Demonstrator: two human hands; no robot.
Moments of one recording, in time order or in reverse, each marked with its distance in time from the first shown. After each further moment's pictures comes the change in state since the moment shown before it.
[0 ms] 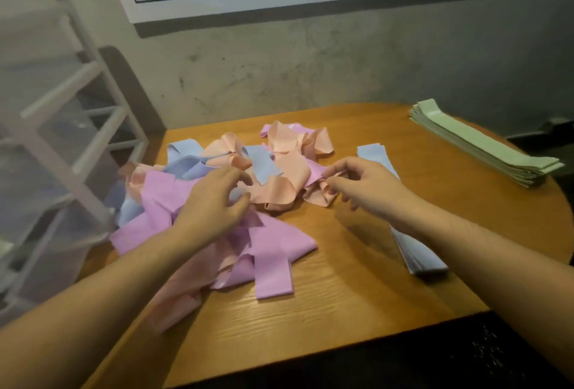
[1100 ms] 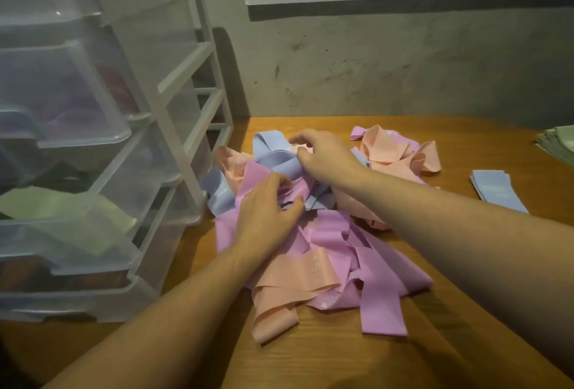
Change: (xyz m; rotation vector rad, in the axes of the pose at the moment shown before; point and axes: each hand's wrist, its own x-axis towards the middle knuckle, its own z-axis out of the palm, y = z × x) left_hand -0.026 -0.082 0.005 -0.218 0.236 -0.358; right_hand 0.149 -0.074 0.196 -0.415 -0.089 -0.371
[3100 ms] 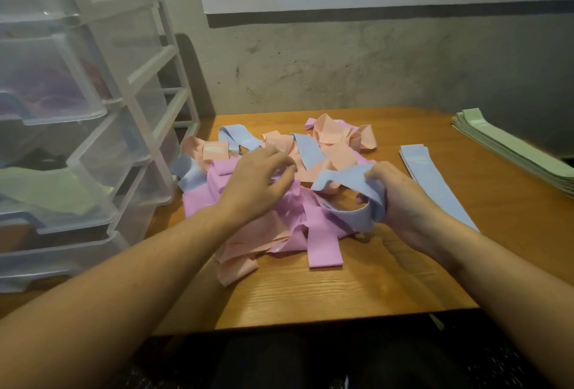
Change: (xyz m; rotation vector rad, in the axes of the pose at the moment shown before) left_hand -0.024 0.073 -0.014 0.153 -0.105 0.483; right_hand -0.215 0.023 -0.103 0.805 0.114 0.532
